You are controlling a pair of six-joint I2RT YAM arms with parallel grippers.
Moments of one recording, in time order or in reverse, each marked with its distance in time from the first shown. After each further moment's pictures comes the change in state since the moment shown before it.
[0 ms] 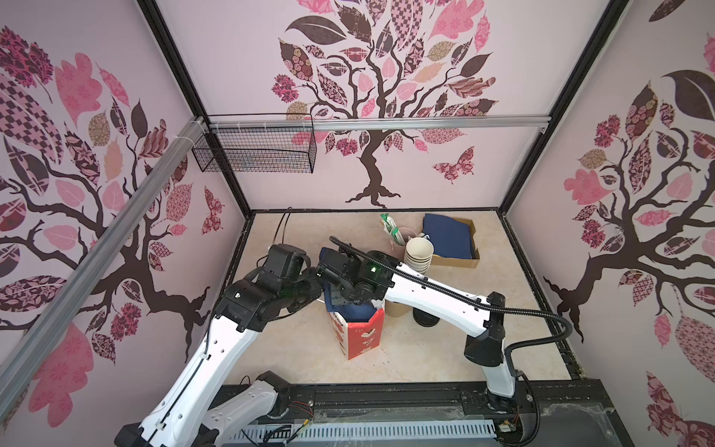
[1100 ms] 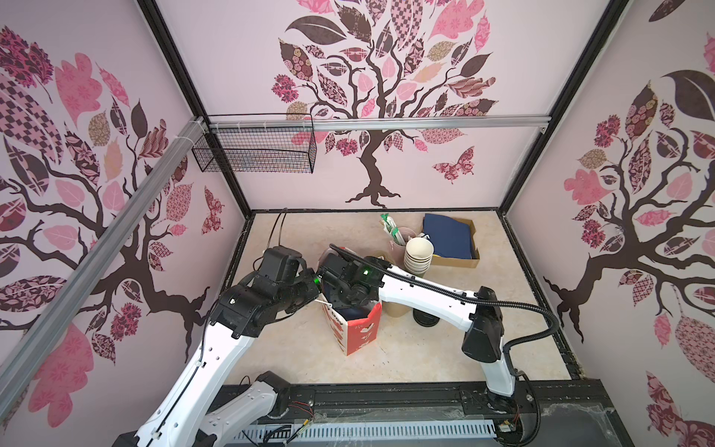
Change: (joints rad) left arm 0.006 -0.037 -0.021 0.025 -0.008 0.023; right arm -0.047 0.011 -0.183 0.195 -0.131 0.010
